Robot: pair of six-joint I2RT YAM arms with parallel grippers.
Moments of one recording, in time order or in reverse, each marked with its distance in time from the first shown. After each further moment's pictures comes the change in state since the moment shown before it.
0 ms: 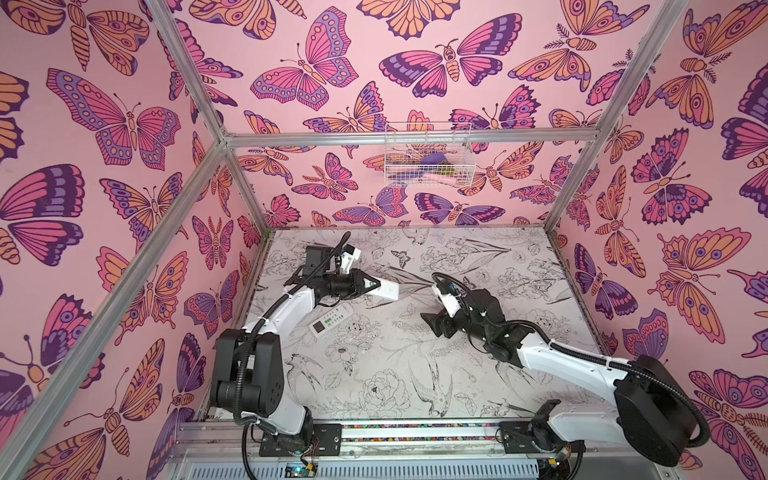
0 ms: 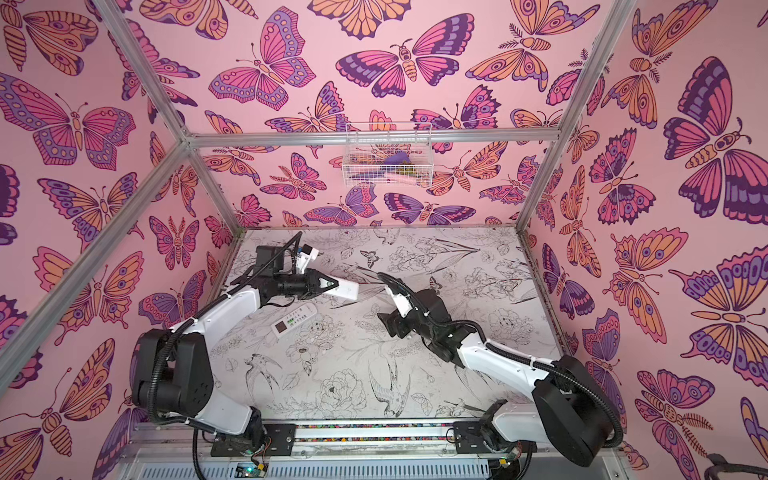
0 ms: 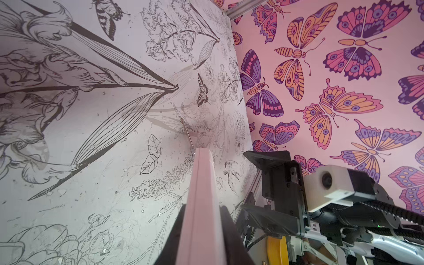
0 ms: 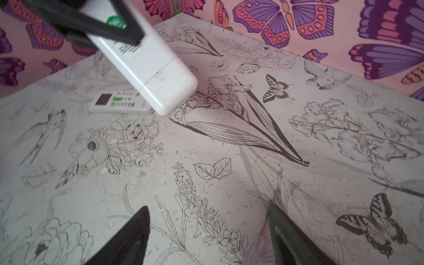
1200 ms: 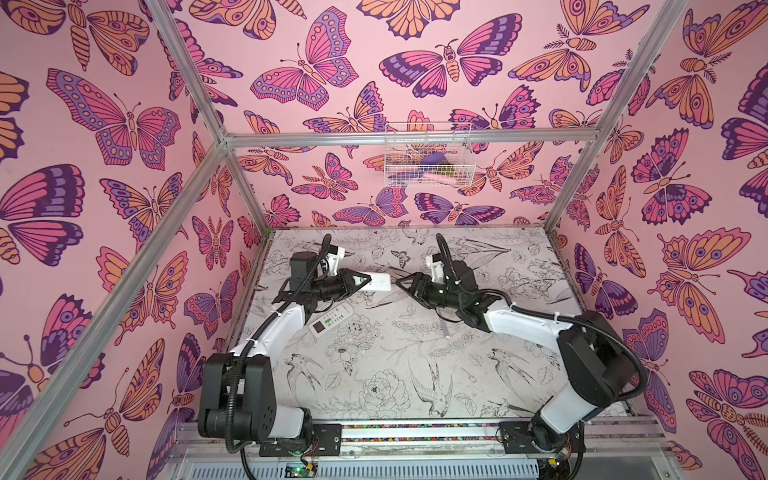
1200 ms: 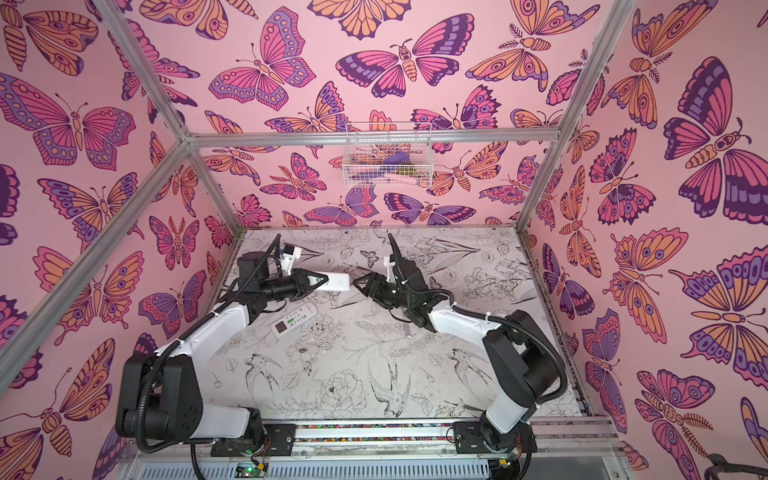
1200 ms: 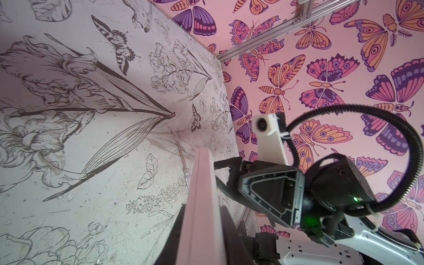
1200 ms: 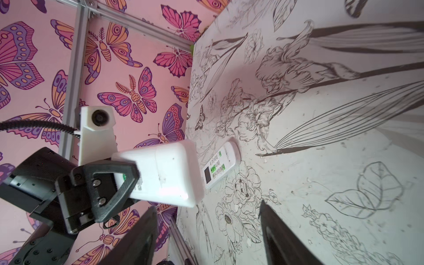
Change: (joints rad) left arm 0.046 -0.143 -0.158 0.257 -0.004 -0.185; right arm -0.043 0.395 0.340 0.140 -0.319 0.995
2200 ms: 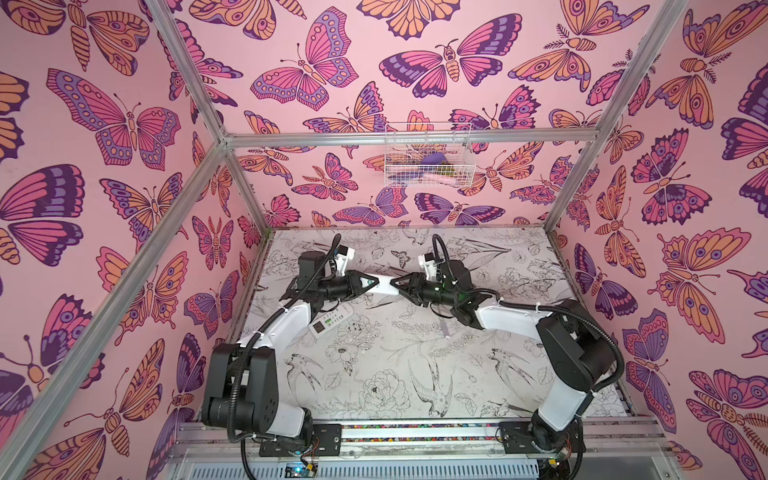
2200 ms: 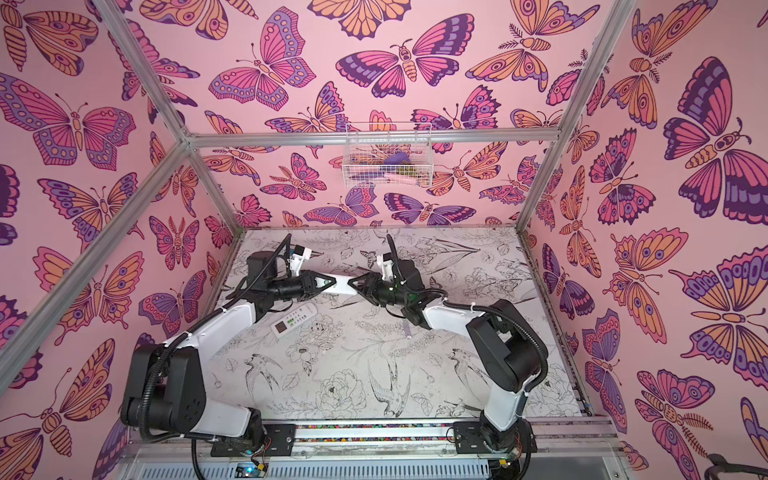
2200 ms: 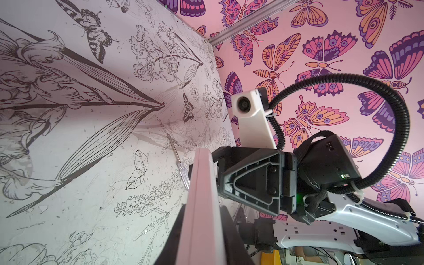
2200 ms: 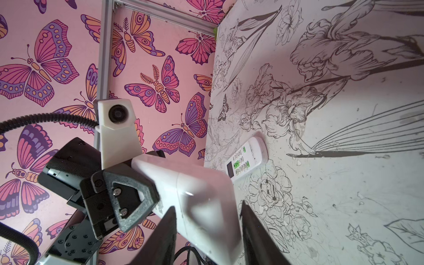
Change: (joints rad) left arm -0.035 0.050 0.013 0.013 0.029 0.034; right arm -0.014 0.082 0.004 0.186 -0.130 0.085
